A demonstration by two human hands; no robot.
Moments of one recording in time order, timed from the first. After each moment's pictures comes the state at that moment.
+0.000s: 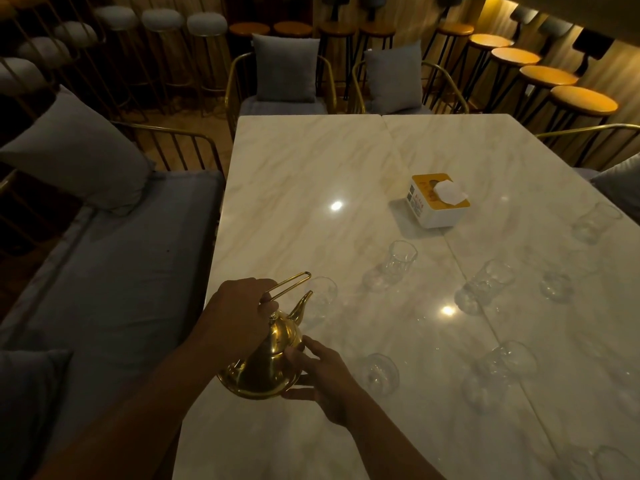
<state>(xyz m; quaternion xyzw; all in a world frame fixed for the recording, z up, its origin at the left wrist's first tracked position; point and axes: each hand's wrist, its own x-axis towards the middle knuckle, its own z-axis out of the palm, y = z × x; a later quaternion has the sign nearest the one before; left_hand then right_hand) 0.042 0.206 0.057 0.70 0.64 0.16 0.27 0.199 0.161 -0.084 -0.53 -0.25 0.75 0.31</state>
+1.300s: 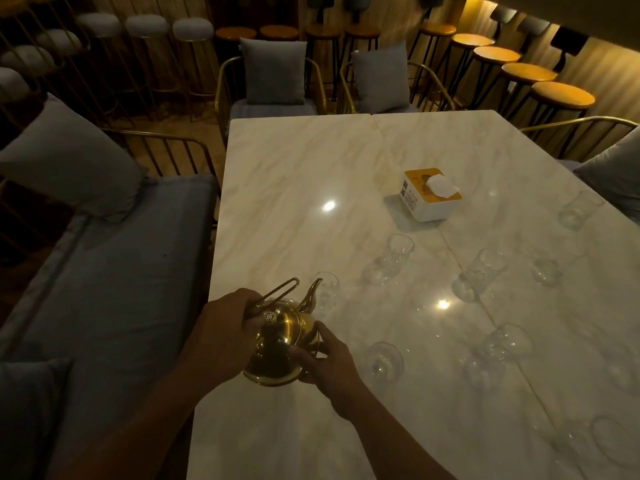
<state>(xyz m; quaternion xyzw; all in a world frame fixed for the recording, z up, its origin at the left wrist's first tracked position) 0.006 0.179 0.037 0.70 0.62 0.22 0.29 0.183 0.142 -0.073 -0.56 -0.38 0.61 0.40</state>
